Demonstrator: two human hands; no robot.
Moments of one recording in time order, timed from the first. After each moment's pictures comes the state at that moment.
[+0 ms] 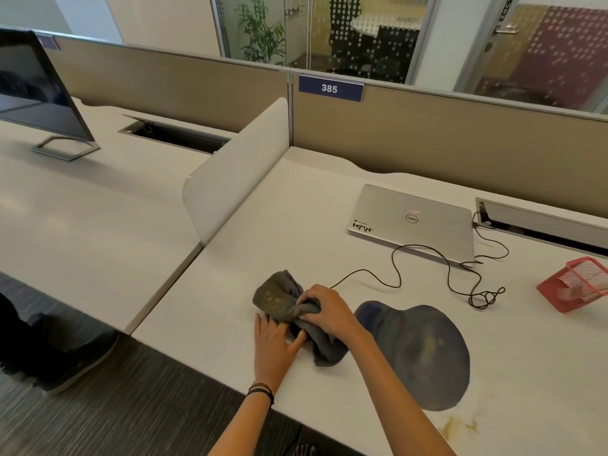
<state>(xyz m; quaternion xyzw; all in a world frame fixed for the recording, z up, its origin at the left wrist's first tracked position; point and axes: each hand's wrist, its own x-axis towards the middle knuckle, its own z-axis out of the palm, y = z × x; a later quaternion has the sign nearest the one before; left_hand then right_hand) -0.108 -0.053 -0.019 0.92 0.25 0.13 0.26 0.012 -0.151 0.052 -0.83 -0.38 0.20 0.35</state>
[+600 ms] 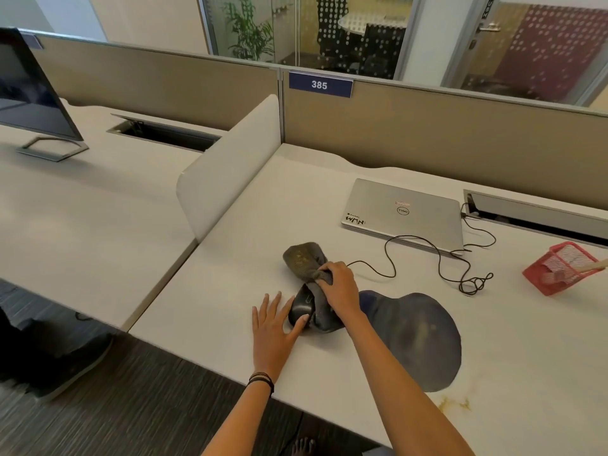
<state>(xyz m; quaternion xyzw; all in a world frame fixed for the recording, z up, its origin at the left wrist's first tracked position) -0.109 -0.054 -0.016 0.92 0.24 0.11 0.28 0.031 -0.155 0.043 -0.90 -0.21 0.07 0.38</state>
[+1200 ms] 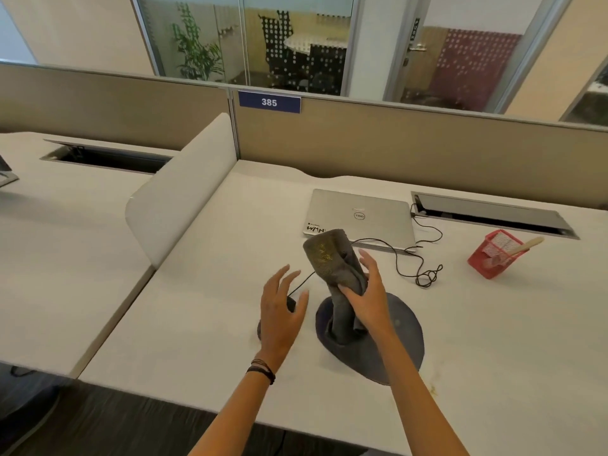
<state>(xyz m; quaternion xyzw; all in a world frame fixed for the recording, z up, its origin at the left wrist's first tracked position) -0.053 -0.103 0.068 0.86 0.12 0.26 0.42 0.023 -0.257 0.094 -0.82 -0.09 0.01 0.56</state>
